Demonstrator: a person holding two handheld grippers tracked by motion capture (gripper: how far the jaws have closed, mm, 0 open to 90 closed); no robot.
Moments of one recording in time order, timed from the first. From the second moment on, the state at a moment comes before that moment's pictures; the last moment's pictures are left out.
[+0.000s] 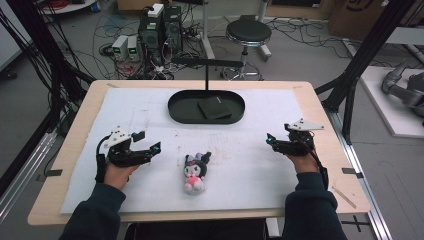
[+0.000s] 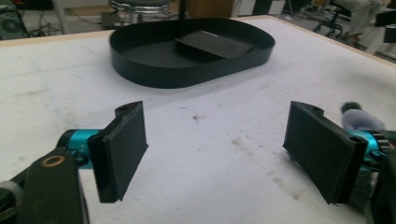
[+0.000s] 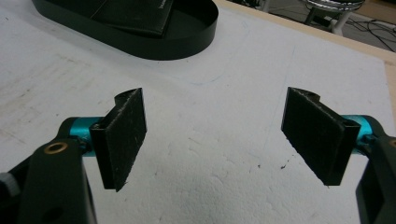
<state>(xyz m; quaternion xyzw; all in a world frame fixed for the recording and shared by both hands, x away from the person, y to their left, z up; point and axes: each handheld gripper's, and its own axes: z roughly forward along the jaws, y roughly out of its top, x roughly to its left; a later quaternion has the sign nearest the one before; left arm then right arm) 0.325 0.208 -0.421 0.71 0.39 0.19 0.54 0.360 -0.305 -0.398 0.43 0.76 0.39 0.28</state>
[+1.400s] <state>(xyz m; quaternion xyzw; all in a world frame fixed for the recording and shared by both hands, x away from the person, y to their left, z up) 0.346 0.160 -0.396 0.79 0.33 0.09 0.50 0.359 -0.303 -0.397 0.43 0.76 0.40 0.27</state>
